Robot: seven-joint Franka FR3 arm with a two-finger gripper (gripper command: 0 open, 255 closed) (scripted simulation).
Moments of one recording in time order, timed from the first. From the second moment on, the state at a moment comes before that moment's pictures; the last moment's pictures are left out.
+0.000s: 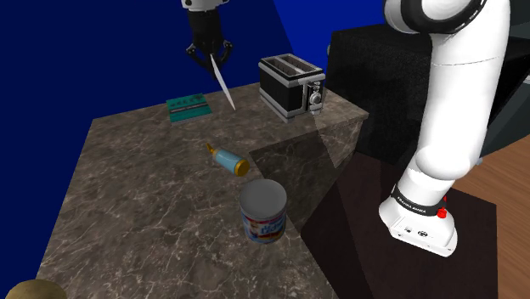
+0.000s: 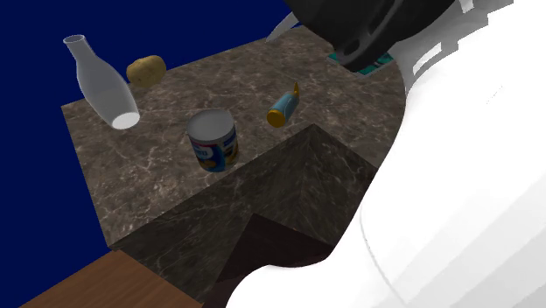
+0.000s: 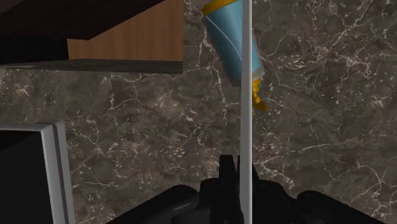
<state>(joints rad) -0.09 0.30 0.56 -1.27 -0.17 1.54 0.91</state>
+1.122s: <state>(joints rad) -0.14 0.50 0.50 -1.08 -0.25 1.54 0.76</state>
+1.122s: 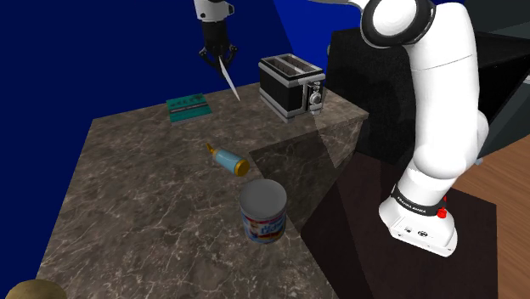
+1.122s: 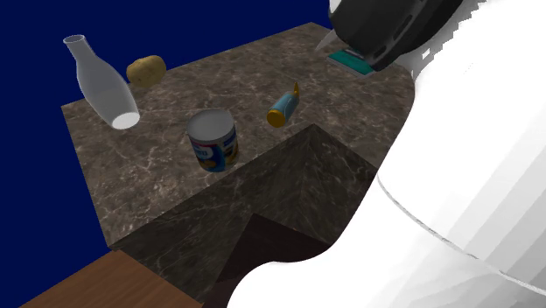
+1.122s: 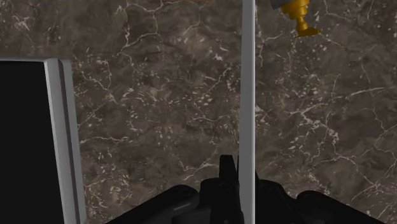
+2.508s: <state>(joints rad) -0.20 0.46 0.50 -1.43 -0.24 1.85 0.78</state>
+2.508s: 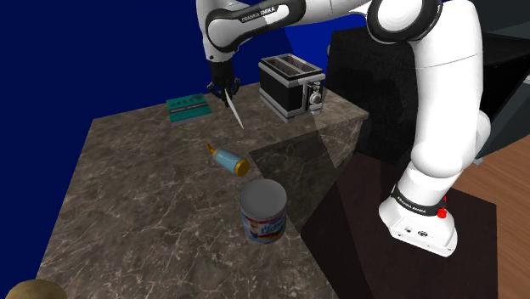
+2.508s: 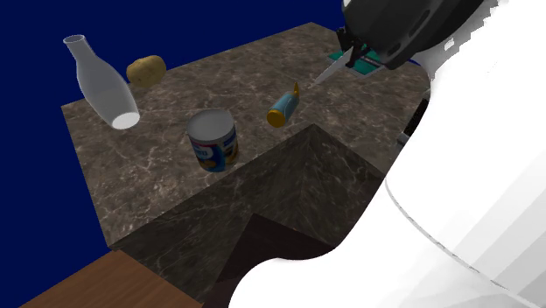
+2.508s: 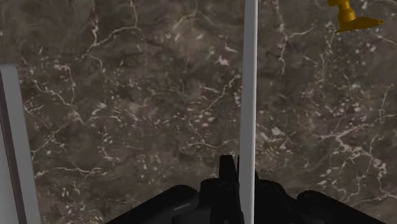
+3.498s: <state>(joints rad) -0.20 0.51 0.48 -1.56 -0.27 2.02 0.80</state>
